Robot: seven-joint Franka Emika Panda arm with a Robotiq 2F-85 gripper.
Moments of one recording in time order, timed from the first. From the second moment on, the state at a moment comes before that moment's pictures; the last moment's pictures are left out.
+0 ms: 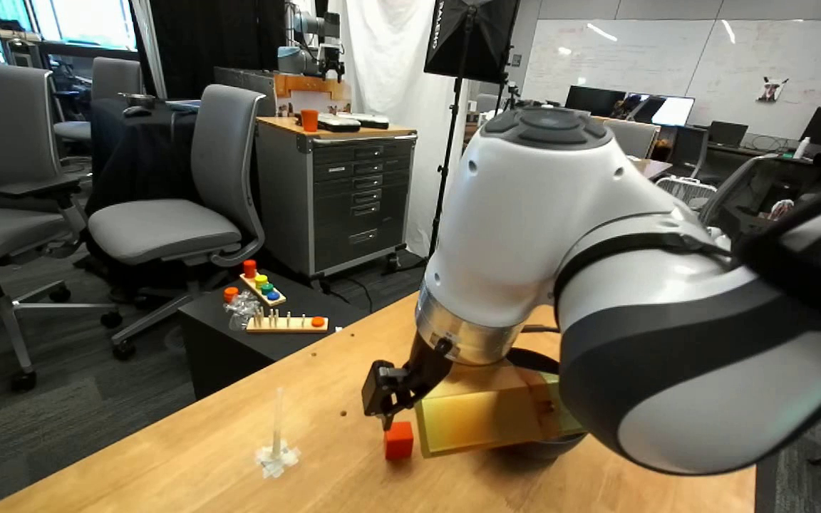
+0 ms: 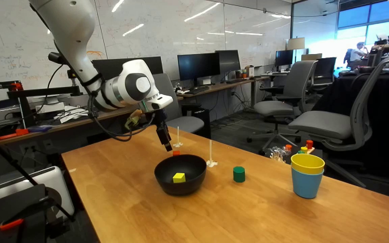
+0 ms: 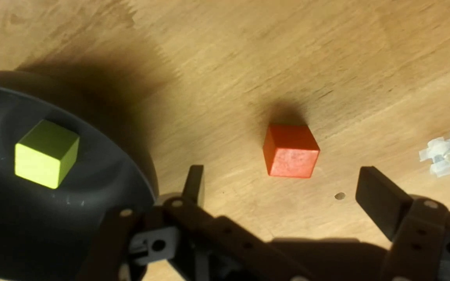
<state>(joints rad) 0.42 0.63 -0.11 -2.01 -0.35 2.81 1.13</state>
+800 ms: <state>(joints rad) 0.46 0.85 -0.15 -1.79 -0.22 2.81 1.16</state>
